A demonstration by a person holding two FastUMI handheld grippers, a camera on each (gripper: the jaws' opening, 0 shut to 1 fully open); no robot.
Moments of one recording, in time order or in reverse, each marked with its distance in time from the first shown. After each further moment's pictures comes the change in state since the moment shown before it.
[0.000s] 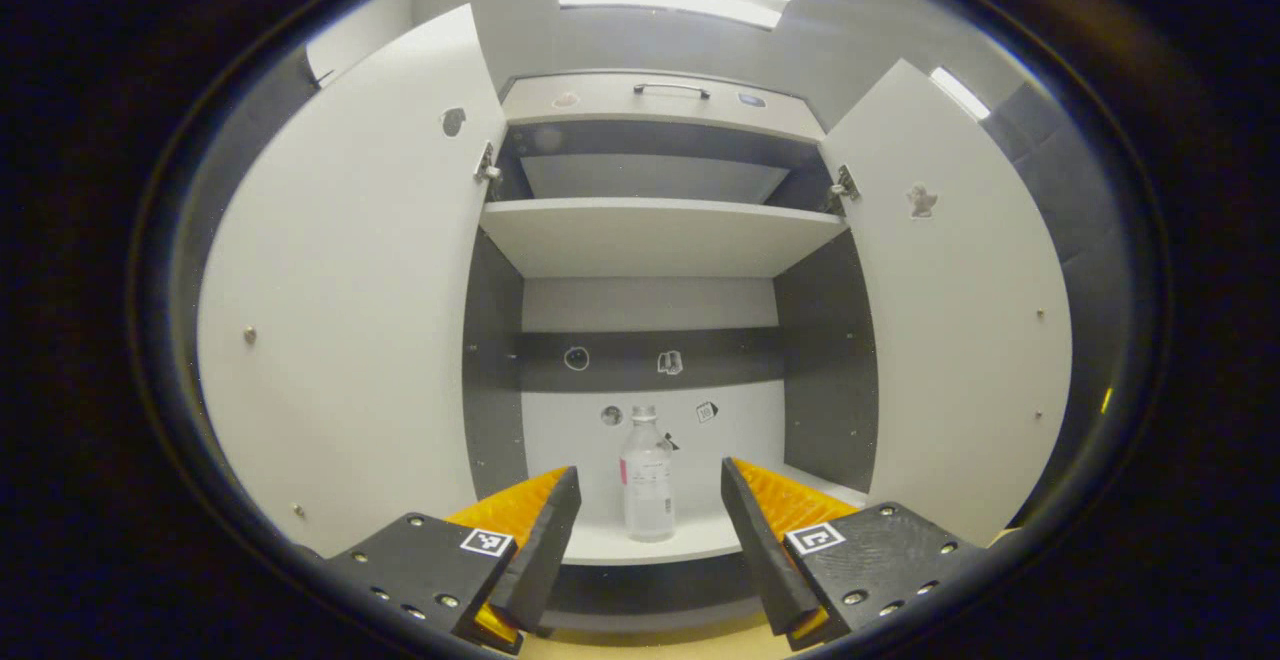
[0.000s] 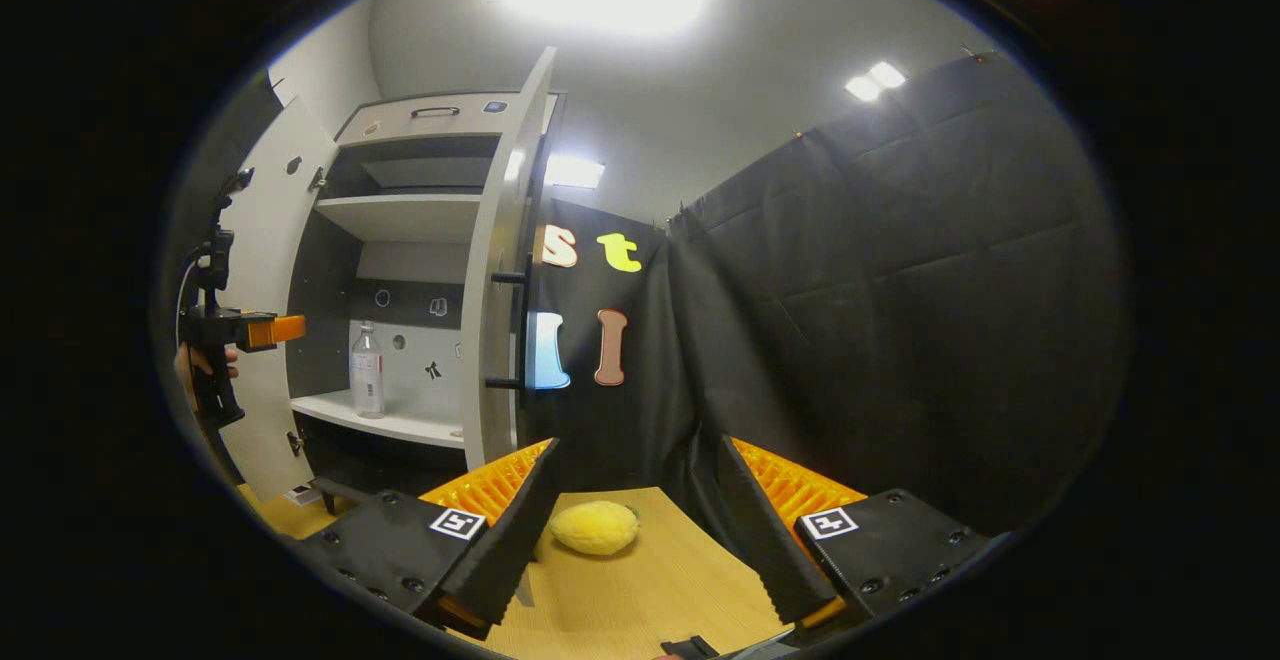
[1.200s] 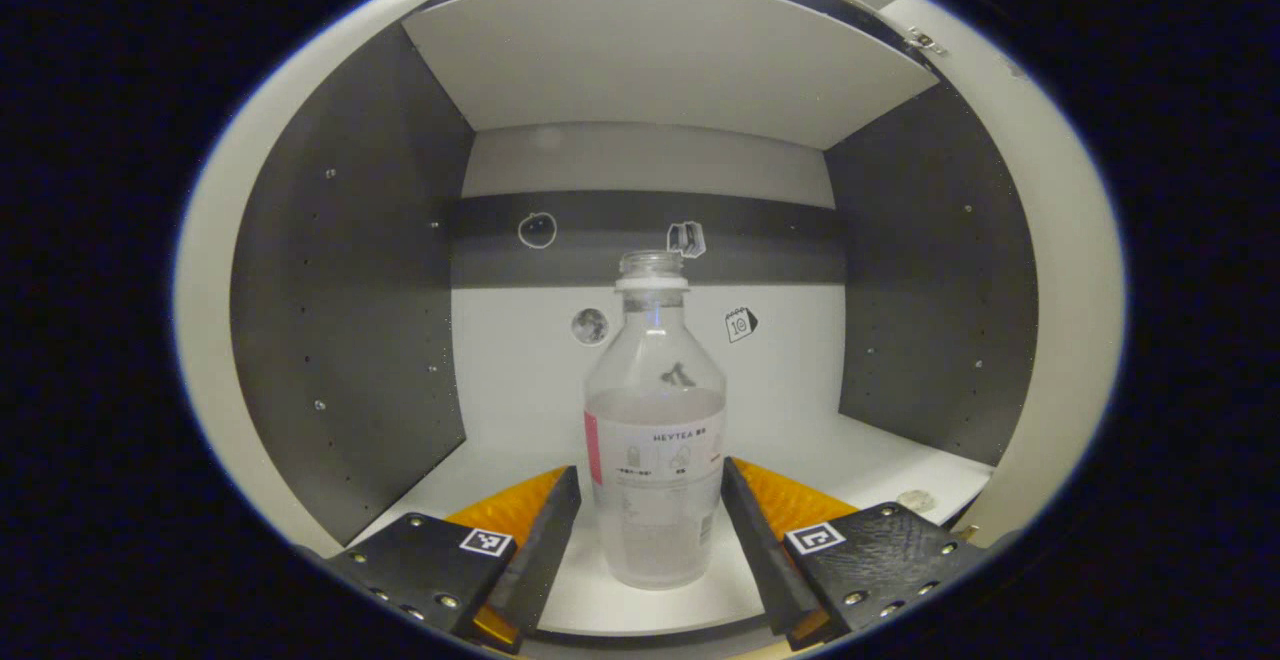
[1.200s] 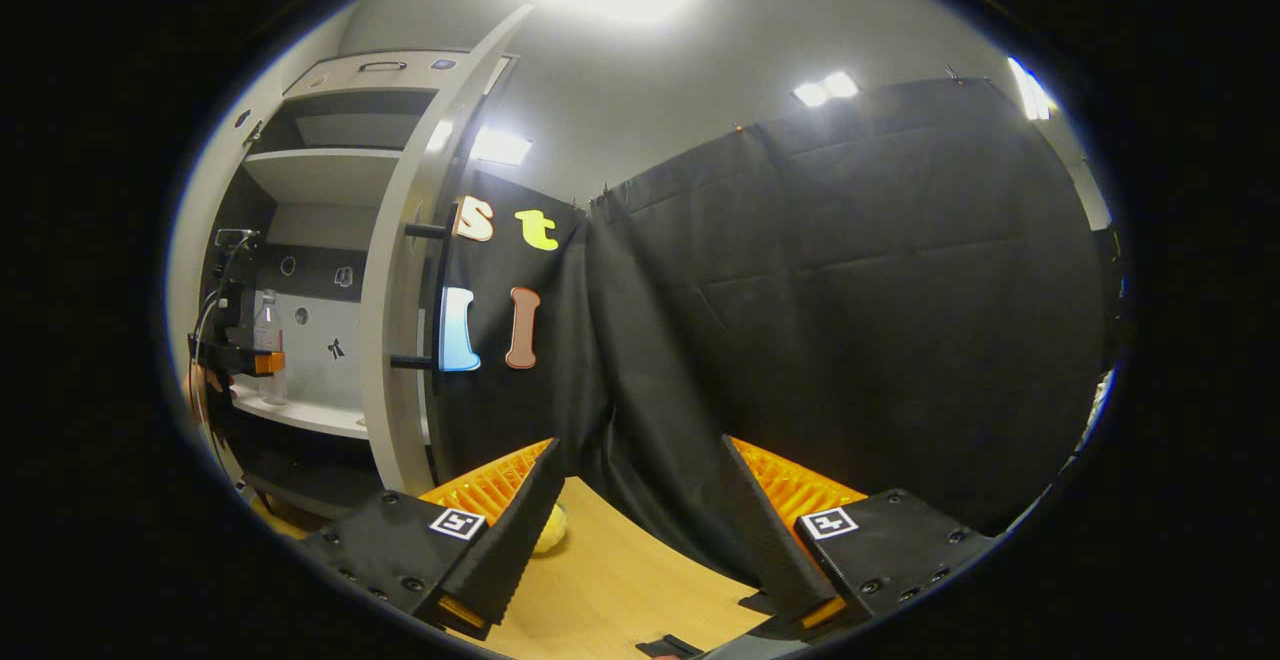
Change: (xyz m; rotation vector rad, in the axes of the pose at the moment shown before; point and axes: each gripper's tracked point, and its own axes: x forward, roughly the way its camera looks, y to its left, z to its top) left arm 0.189 0.011 -0.147 -0.028 0.216 0.000; right arm 0.026 -0.020 -0.017 -0.052 0.044 -0.269
